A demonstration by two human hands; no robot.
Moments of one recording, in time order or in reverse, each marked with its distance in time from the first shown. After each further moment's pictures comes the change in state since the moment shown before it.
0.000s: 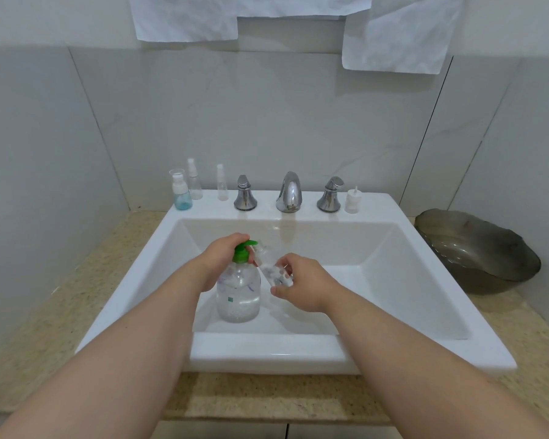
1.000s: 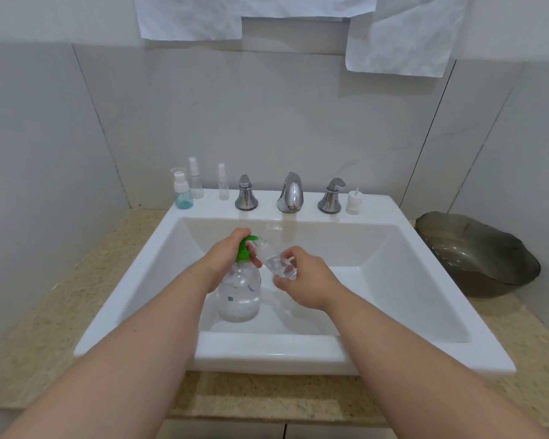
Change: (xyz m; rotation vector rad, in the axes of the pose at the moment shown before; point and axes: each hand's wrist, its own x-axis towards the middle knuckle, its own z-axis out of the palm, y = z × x) left_hand 0.003 -0.001 0.007 0.005 0.033 -0.041; right_hand 0.001 -0.001 -0.002 0.059 0.081 0.037
